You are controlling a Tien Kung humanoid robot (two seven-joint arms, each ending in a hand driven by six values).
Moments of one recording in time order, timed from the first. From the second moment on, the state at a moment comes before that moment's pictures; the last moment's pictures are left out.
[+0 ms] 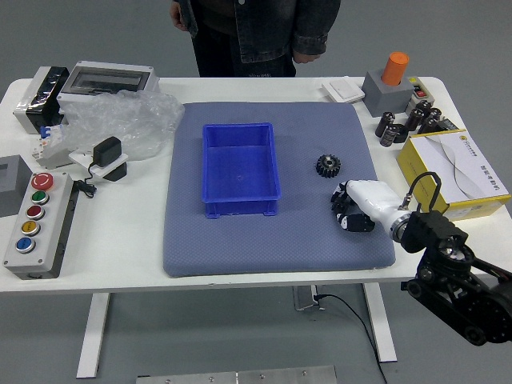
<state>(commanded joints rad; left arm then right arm) -0.06 0.07 -1.40 -0.18 1.16 -0.08 0.13 0.39 -0.42 0.76 1.27 -2.02 -0.07 -0.23</state>
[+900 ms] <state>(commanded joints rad) -0.06 0.08 -1.40 -0.18 1.17 -0.08 0.13 0.48 -0.38 0.85 1.39 -2.05 -0.07 -0.26</state>
